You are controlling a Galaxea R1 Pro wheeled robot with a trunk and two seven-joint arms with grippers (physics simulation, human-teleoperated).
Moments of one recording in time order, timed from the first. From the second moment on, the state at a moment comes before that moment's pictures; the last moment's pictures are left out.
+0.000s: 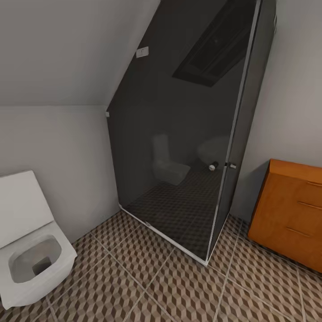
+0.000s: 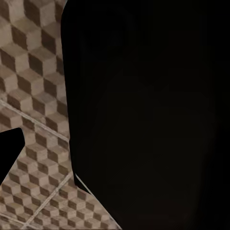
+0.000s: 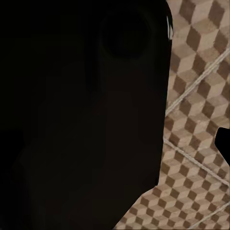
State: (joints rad) left arm 0.00 0.00 0.00 0.00 0.00 0.00 0.00; right arm 0.00 0.00 0.00 0.00 0.00 0.00 0.00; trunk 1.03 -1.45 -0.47
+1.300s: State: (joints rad) left arm 0.00 0.00 0.01 -0.03 0.01 -0.01 0.00; right arm 0.00 0.00 0.00 0.00 0.01 0.00 0.00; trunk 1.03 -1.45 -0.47
